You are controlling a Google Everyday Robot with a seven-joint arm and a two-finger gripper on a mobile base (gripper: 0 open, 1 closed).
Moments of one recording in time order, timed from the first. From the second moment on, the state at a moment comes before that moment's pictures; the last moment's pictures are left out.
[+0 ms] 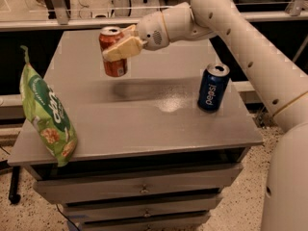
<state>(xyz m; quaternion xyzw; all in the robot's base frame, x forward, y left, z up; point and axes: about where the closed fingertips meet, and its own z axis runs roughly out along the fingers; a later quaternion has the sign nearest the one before) 0.636 0.101 0.941 -0.56 0.59 0.43 0.39</state>
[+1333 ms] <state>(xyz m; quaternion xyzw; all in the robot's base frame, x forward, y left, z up) 0.583 0.124 0.913 -0.67 0.49 0.45 0.32</state>
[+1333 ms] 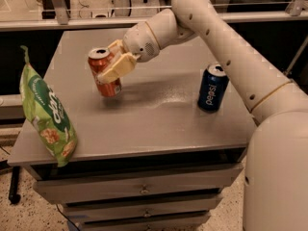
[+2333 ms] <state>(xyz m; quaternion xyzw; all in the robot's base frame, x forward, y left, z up) 0.552 0.139 0.889 -0.69 0.47 0.47 0.30</state>
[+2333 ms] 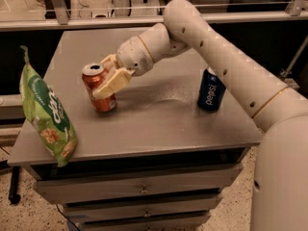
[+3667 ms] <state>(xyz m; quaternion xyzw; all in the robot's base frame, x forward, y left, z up) 0.545 0.139 0.888 -0.69 0.47 0.46 0.30</state>
